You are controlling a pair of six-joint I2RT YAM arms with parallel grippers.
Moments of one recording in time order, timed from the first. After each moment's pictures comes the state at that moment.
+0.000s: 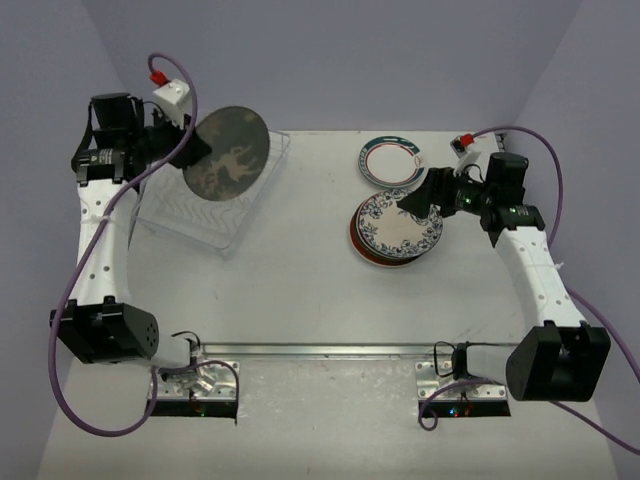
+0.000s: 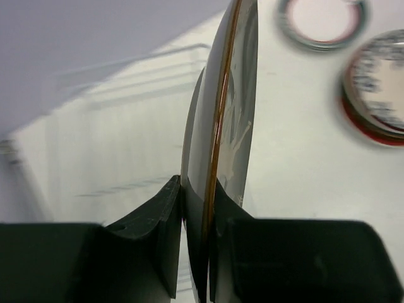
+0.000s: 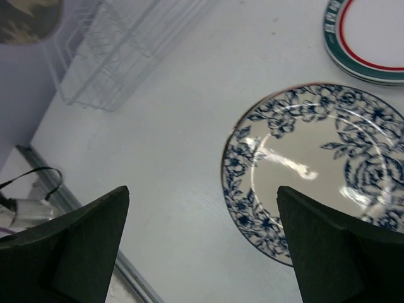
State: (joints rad) left arm 0.18 1.42 1.68 -0.74 0.61 0.38; right arm -0.05 1.24 1.02 -0.36 -0.73 0.09
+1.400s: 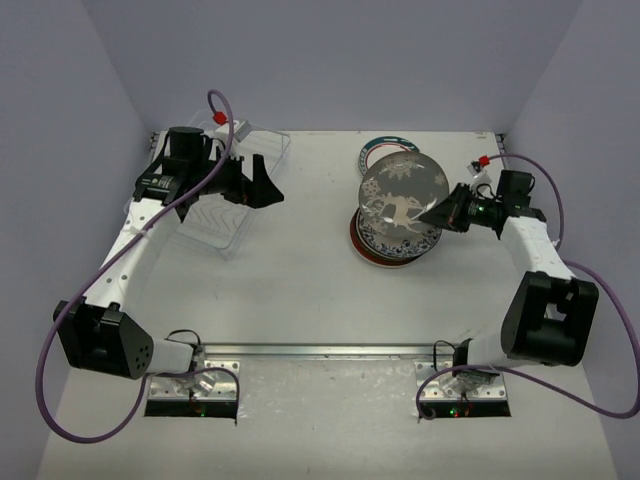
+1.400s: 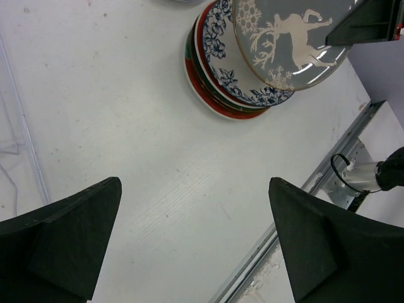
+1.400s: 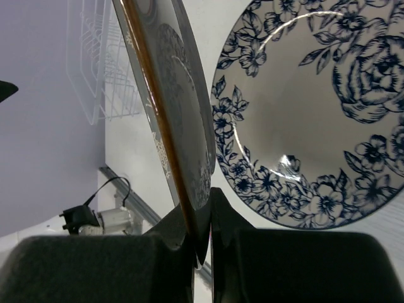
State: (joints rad) left arm -0.13 1.34 1.32 -0.61 0.68 -0.08; right arm -0.20 1.44 0.94 -0.34 -0.93 0.33
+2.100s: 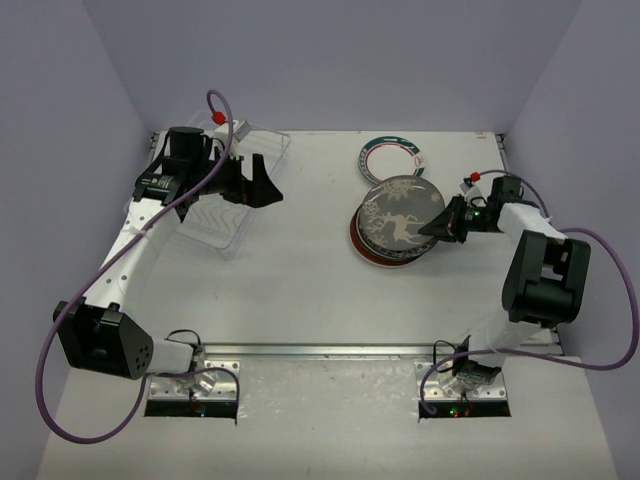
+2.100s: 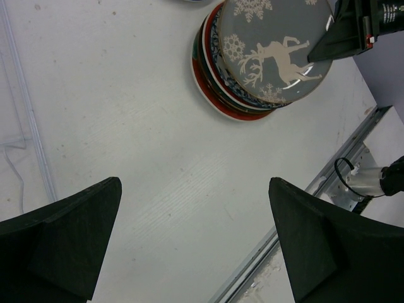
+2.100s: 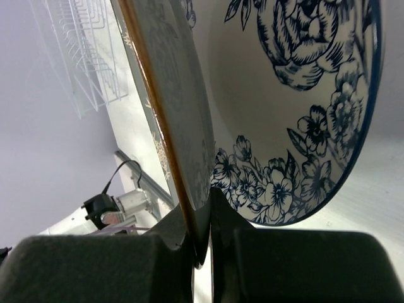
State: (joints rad) left arm -0.13 1.34 1.33 -0.62 0.65 -0.09; right arm -0.27 1.68 1.01 -0.52 -0.93 0.25
